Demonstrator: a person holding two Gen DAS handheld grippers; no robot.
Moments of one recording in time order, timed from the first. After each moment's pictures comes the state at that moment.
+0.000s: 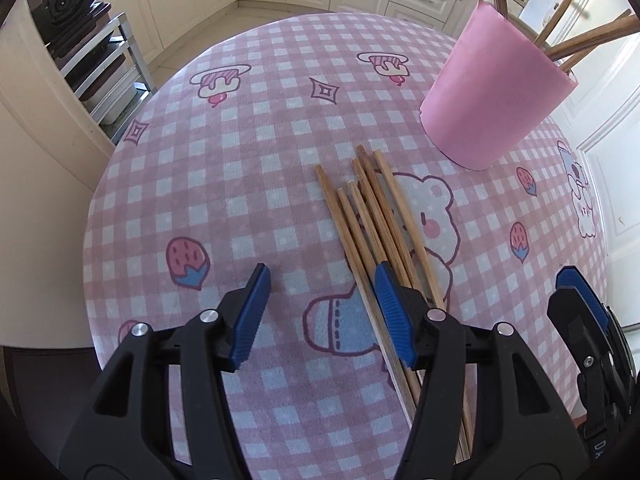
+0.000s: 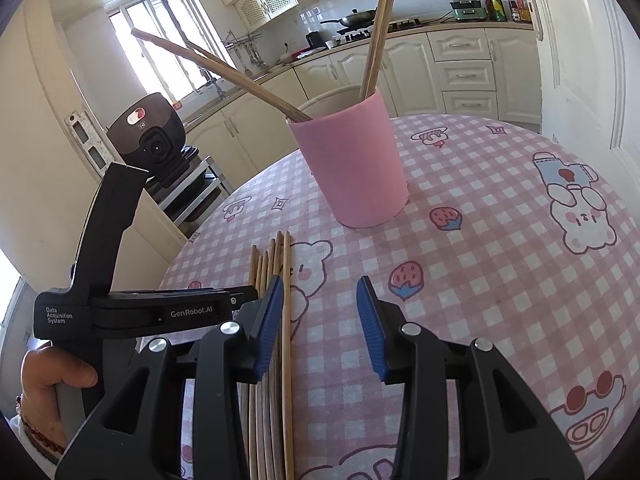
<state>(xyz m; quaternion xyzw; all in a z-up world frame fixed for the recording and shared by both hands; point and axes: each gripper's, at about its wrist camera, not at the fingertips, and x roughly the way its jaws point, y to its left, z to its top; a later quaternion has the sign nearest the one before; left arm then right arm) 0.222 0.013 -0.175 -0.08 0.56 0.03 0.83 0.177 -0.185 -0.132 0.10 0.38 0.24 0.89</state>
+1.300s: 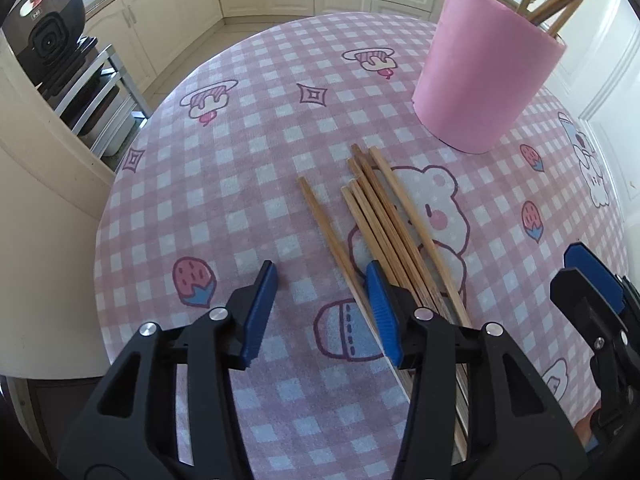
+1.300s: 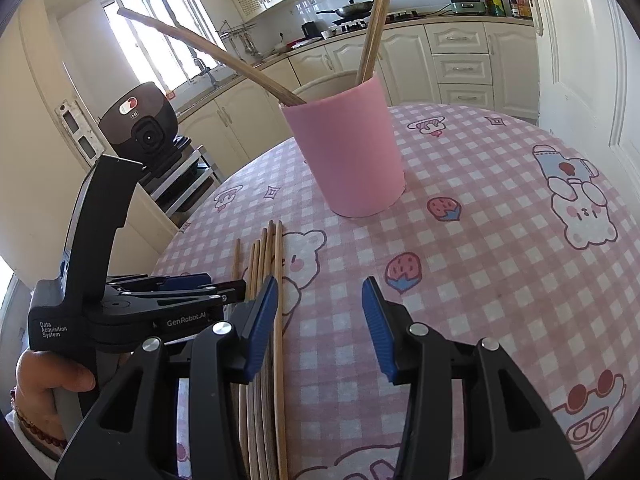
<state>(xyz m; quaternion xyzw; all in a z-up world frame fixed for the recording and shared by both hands) 0.221 0.002 -0.177 -0.02 0.55 0.02 0.84 0.183 -0.182 -0.137 0.09 0.39 0.23 0.88</state>
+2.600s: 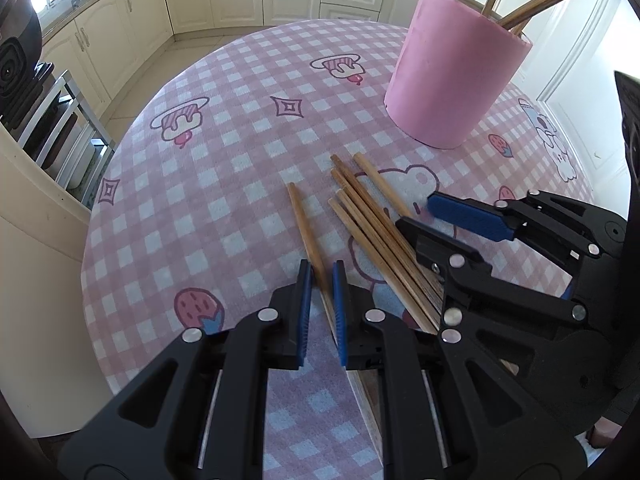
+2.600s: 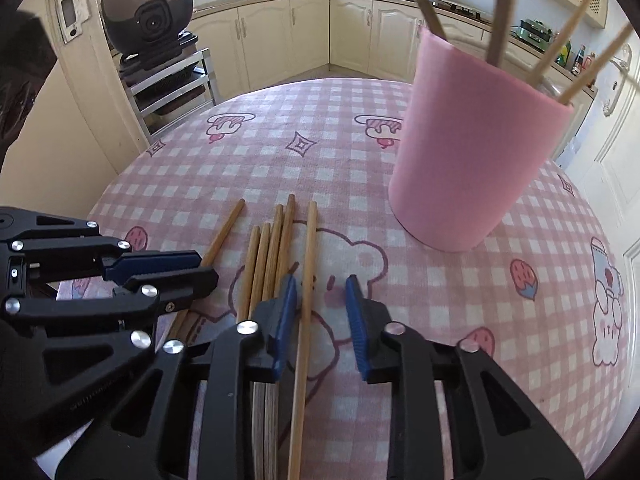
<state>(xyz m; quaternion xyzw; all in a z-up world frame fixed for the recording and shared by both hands) 0.221 0.026 -0.176 -0.01 0.53 -0.07 0.84 0.234 -0.076 -0.164 -0.12 0.45 0.23 0.85</state>
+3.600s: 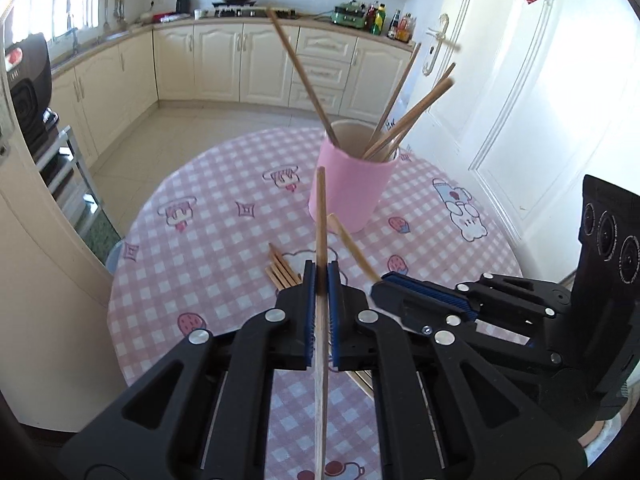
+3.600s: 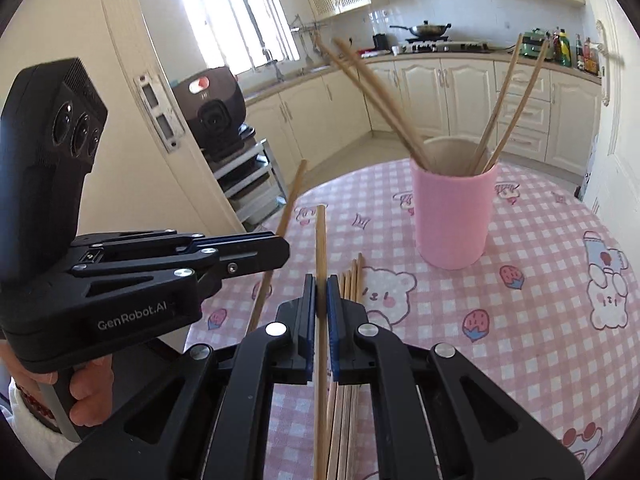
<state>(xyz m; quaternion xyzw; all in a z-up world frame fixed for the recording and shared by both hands) 0.162 0.010 -0.068 -0.04 0.40 -0.12 0.91 0.160 -0.130 -0.078 0.03 0.35 0.32 0.88</state>
